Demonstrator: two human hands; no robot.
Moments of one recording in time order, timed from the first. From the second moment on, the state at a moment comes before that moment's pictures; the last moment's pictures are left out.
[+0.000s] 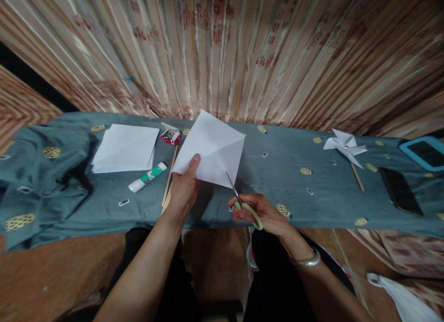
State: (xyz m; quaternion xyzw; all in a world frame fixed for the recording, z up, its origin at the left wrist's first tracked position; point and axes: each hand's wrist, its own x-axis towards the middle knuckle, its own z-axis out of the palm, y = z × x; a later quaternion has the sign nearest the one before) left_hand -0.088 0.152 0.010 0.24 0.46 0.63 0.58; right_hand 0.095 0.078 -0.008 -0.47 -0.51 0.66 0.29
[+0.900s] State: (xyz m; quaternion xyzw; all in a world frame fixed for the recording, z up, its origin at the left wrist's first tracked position) left_hand -0.089 0.151 0.010 0.22 0.45 0.63 0.59; right_hand 0.087 0.080 -0.004 -0.49 -0.44 0.68 0.33
